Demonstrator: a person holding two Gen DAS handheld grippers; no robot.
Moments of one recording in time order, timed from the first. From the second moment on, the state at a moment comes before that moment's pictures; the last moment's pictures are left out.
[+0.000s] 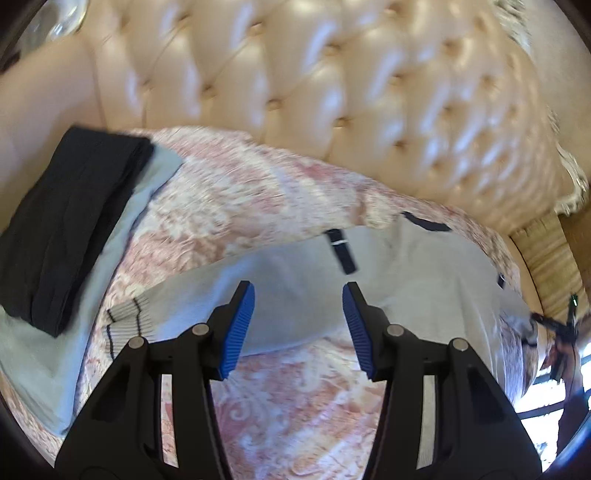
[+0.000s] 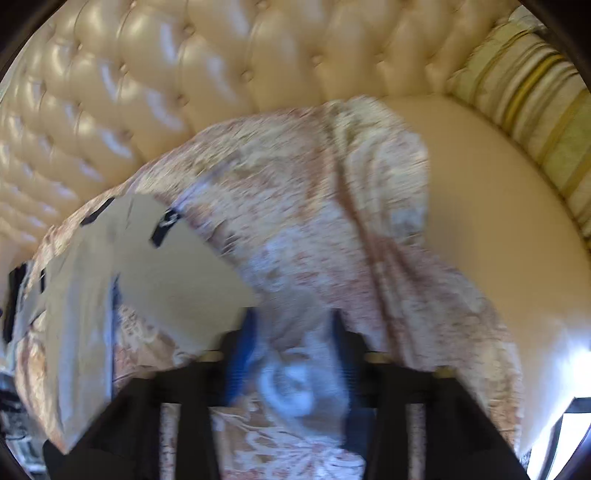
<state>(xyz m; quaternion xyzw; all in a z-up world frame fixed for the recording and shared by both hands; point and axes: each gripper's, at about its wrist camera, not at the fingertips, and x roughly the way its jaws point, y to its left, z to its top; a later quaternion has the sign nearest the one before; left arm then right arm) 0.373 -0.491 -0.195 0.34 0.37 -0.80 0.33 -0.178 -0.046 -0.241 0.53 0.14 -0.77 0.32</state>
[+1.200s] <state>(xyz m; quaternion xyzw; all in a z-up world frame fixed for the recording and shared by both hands) 0.273 -0.491 -0.260 0.37 0.38 -0.78 0.32 -0.076 -0.186 -0.263 0.44 0.18 -0.81 0.35</state>
